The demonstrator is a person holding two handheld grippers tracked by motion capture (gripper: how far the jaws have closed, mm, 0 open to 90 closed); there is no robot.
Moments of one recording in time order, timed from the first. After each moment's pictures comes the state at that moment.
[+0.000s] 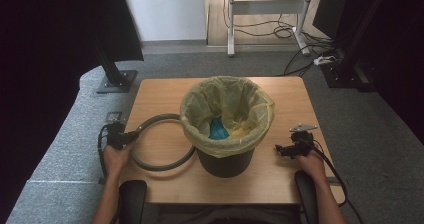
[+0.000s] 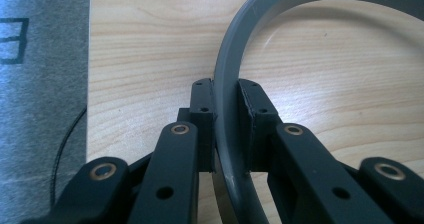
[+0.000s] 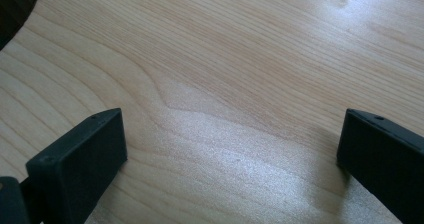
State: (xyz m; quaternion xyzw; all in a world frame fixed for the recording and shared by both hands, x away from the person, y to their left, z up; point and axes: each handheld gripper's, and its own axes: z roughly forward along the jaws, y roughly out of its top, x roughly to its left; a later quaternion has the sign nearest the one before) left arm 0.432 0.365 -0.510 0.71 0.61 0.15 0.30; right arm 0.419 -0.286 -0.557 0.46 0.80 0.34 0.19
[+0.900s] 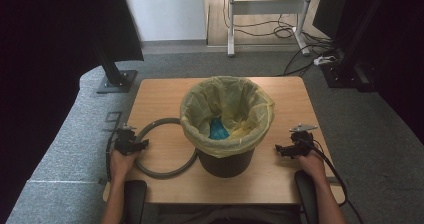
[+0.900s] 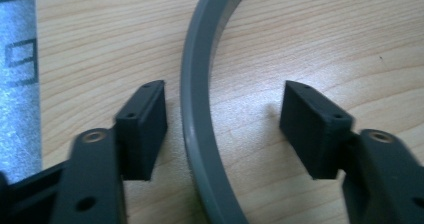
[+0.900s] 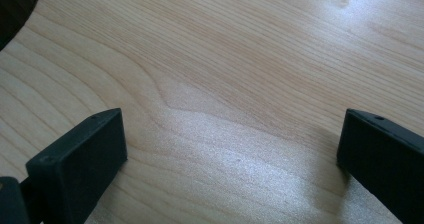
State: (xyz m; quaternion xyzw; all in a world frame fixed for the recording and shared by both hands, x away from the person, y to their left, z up) left arm 0.424 0.344 -0.533 0.77 0.56 0.18 0.27; right arm 0.419 -0.286 -0.557 0.46 0.80 0.34 0.19
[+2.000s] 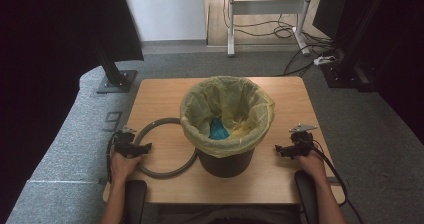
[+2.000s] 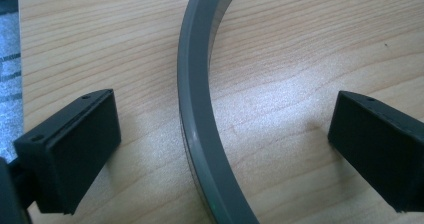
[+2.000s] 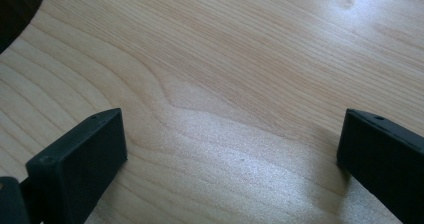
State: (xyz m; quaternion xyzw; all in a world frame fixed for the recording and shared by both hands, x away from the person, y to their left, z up) left arm 0.422 0.351 -0.543 0.78 0.54 0.18 0.28; right arm 0.418 -0.286 -0.557 0.46 0.80 0.34 0.19
